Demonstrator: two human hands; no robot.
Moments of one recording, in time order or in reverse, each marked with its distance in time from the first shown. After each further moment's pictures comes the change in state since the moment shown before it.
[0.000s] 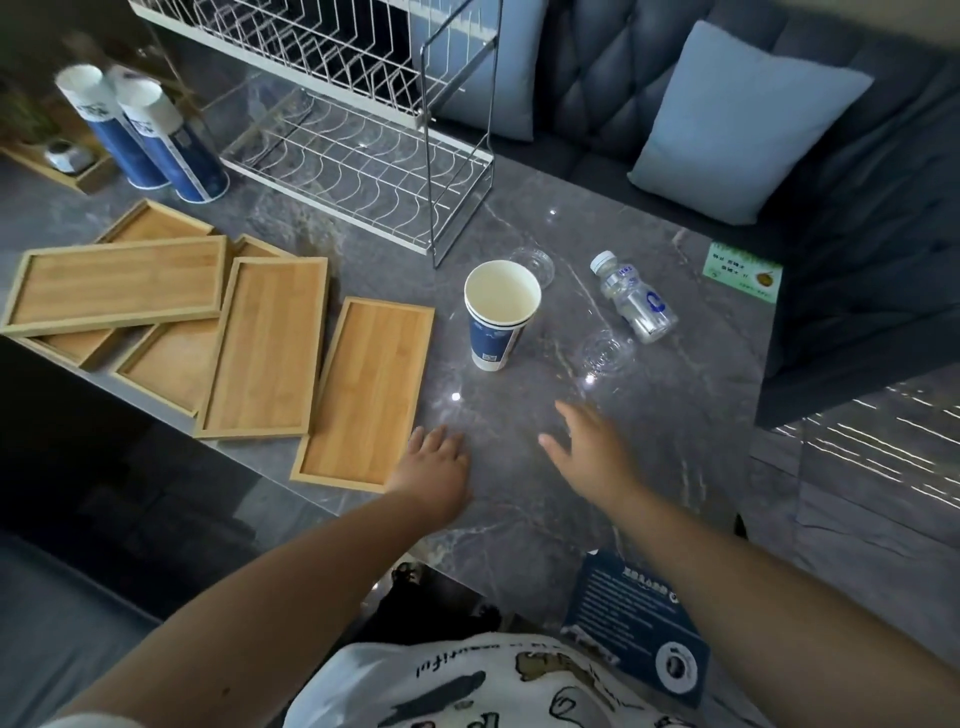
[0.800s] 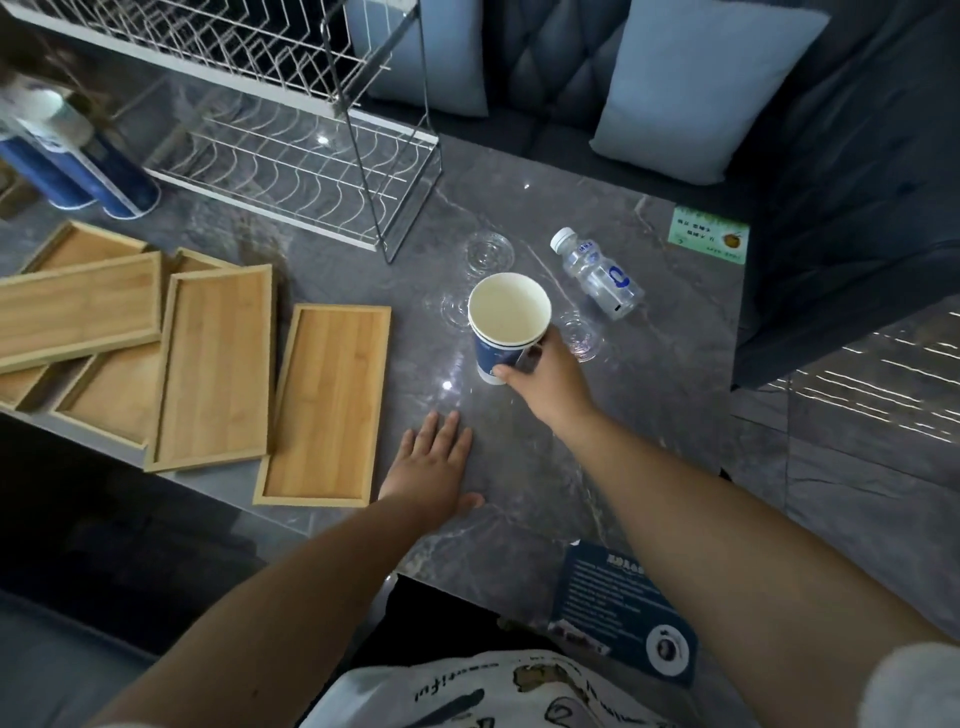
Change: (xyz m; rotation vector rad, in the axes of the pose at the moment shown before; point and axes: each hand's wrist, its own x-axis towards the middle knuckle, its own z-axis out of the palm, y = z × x) left_hand 0.028 0.023 0.003 -0.060 -0.050 0.009; right_hand 0.078 -0.007 -0.005 0.576 0.260 0.042
